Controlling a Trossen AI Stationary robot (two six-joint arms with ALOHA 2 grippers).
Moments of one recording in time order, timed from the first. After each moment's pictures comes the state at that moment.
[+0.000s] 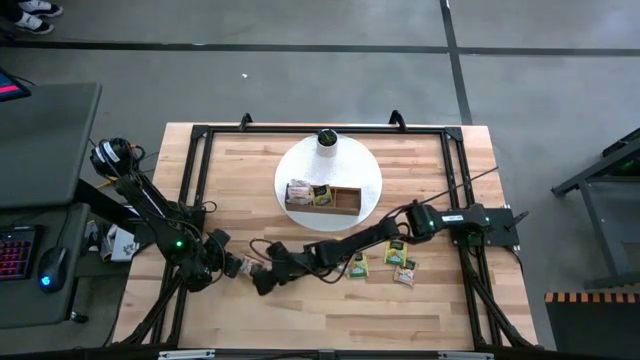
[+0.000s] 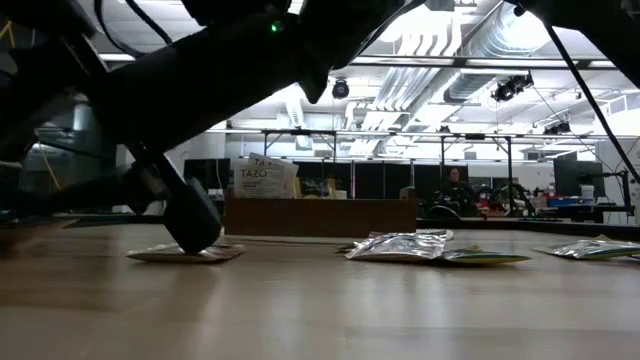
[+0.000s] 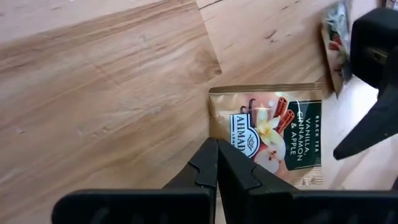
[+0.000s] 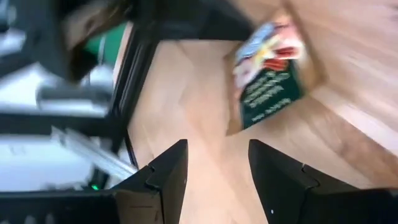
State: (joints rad) left arm -0.98 1.16 0.31 -0.26 -0.53 -2.06; right arm 0.26 2.53 1.93 0.08 0.05 1.24
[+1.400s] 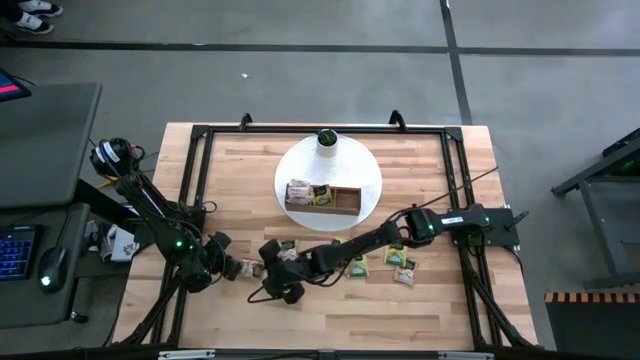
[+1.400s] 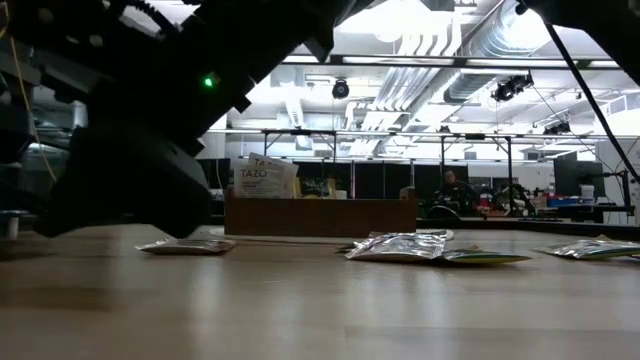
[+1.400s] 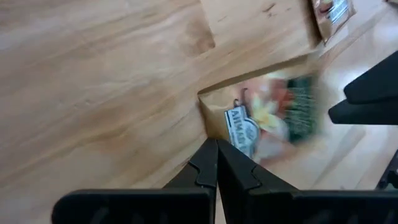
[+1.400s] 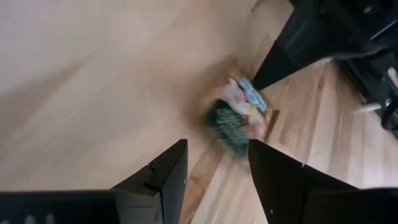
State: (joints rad) left arm -0.98 1.16 0.31 -0.23 -0.48 -2.05; right arm 0.30 2.54 2.08 -0.26 0.24 -0.52
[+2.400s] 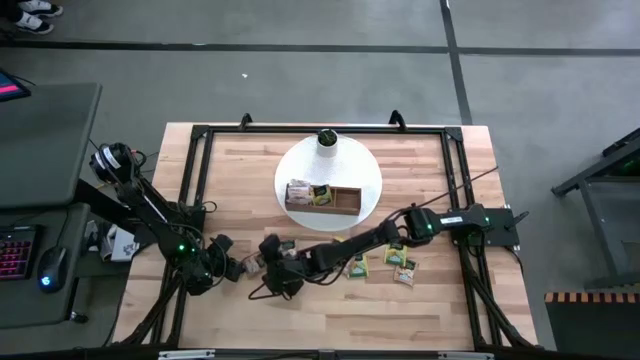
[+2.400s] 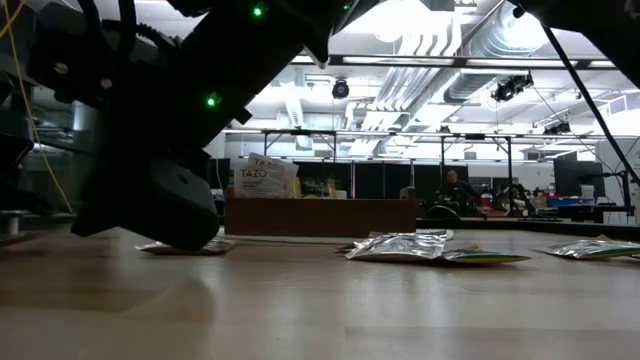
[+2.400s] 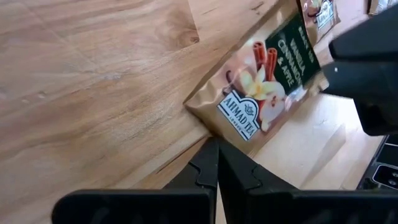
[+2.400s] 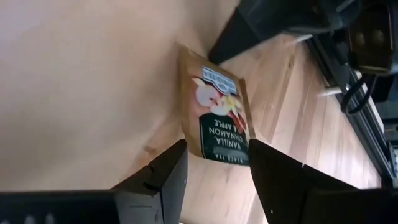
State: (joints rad) left arm -0.98 1.28 0.29 -0.10 -0.49 -2.11; right arm 0.30 2.55 2.08 -0.26 0.39 -0.62
